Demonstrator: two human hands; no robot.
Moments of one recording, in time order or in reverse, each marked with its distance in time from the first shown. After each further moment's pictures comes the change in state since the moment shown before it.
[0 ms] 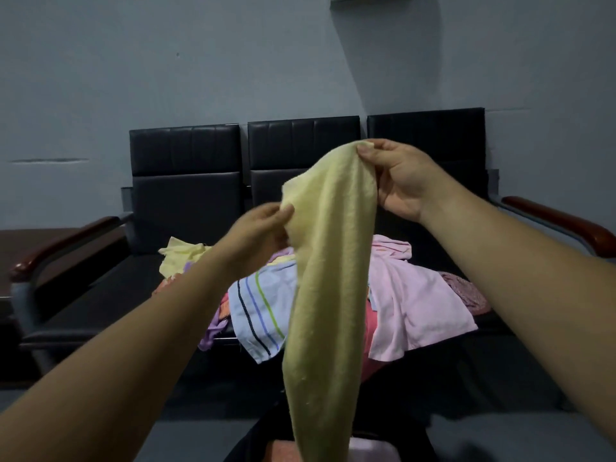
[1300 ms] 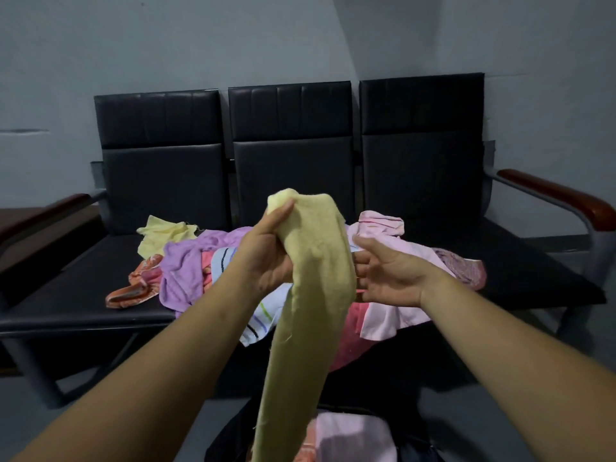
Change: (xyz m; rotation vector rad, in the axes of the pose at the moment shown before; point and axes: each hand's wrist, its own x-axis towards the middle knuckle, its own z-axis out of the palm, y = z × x) left_hand 0.006 -0.059 0.036 -0.743 0.001 -0.284; right_hand -0.049 0.138 -0.073 -0.055 -0.107 0.671
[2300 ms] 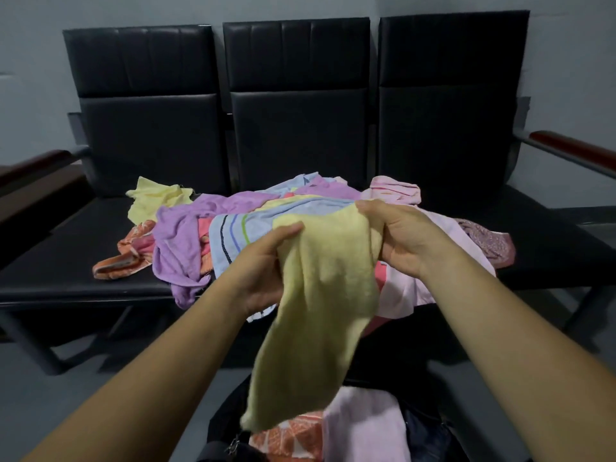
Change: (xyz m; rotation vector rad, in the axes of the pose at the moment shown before) left_hand -0.003 -0.023 -0.074 0.209 0.158 -0.178; right_hand 0.055 0.003 0.017 0.178 0.271 -0.249
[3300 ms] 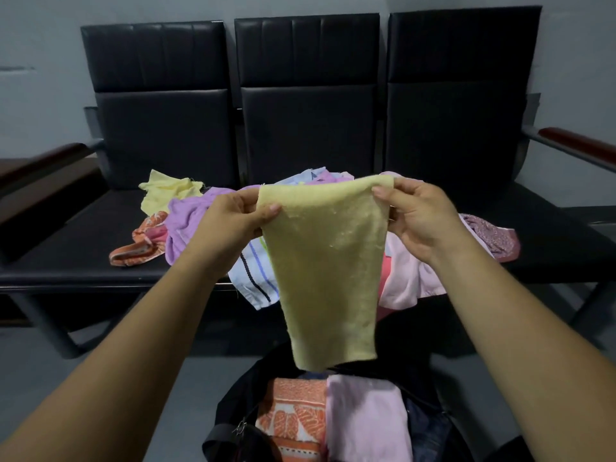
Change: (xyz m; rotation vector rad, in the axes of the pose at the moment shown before) left_hand -0.026 0.040 -0.018 0.608 0.197 0.508; right_hand -0.014 -0.007 -0.005 -0.132 0.024 -0.280
